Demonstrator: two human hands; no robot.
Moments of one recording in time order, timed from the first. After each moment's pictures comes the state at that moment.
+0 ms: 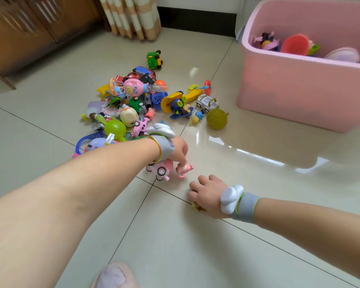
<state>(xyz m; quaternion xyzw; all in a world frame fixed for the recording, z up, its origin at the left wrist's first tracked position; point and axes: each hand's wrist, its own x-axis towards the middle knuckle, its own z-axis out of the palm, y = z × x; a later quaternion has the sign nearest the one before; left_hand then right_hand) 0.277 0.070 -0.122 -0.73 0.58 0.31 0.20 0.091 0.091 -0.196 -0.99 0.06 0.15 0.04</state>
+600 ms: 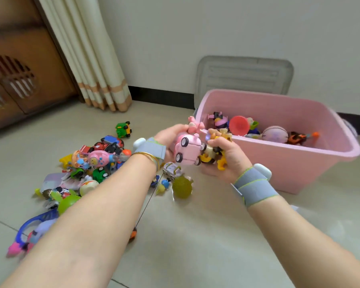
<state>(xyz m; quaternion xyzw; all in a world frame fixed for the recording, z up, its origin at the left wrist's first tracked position) 0.246 -0.073 -0.010 -0.45 0.24 0.69 -0.52 0.092 -0.091 -0.032 -0.34 0.34 -0.38 0.79</state>
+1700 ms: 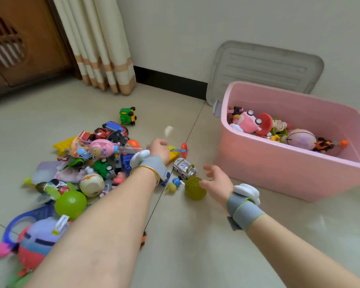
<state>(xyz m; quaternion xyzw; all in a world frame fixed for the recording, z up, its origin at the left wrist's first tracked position) 0.331 -0.081 -0.114 -0.81 0.25 0.35 -0.39 0.154 -0.076 -0.119 -0.68 0.59 -0.11 0.41</state>
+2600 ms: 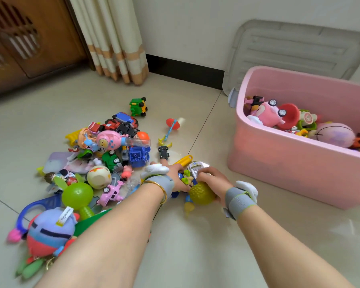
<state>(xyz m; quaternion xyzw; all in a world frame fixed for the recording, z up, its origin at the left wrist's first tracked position) 0.316 -0.044 -0.158 -0.84 0.47 0.26 0.06 0.177 -0.102 -0.180 -0.56 0.58 -0.10 0.59</state>
